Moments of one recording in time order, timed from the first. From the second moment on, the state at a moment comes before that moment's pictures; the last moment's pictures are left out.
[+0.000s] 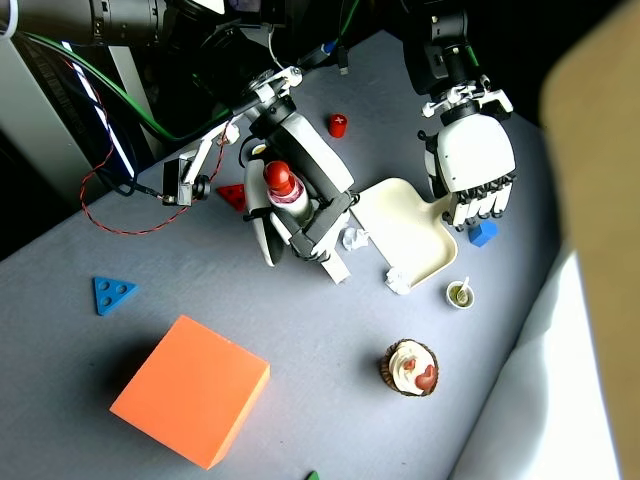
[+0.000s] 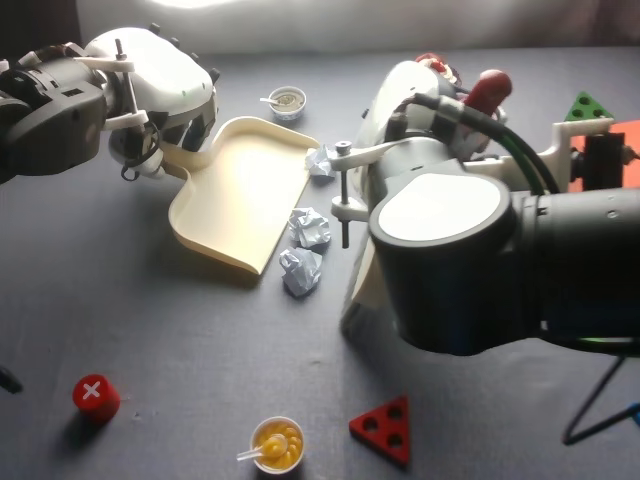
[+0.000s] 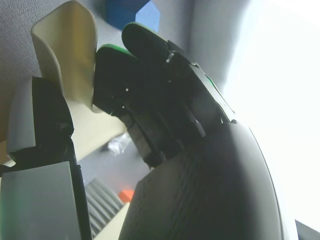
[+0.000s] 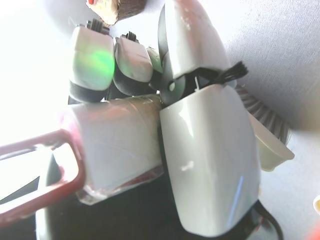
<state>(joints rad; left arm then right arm) 0.35 -1.32 1.65 -0.01 -0.13 1.28 -0.20 -1.59 1.06 -1.42 -1.24 -0.40</state>
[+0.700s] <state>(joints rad) 0.35 -1.32 1.65 -0.01 -0.13 1.28 -0.21 -1.66 1.20 -1.51 -1.19 -0.29</state>
